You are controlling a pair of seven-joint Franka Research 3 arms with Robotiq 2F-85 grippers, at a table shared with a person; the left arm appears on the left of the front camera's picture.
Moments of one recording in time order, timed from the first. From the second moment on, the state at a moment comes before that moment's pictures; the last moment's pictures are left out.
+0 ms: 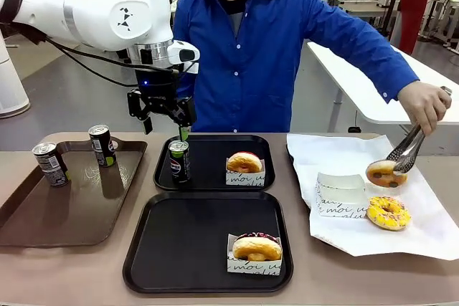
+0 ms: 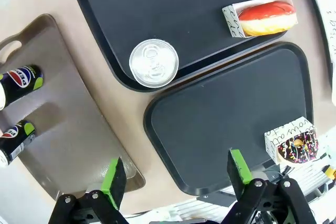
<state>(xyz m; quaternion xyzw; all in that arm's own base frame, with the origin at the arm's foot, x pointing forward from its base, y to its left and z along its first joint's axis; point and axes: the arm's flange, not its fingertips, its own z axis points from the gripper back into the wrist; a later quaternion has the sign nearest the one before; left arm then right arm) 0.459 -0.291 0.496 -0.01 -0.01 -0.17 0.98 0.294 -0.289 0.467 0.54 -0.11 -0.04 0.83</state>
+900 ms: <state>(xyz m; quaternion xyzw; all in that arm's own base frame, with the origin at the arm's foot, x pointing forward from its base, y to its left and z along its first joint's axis) 0.467 -0.256 0.526 -0.02 -0.04 -0.14 0.99 0.294 -0.289 0.467 0.54 -0.11 -0.04 0.83</state>
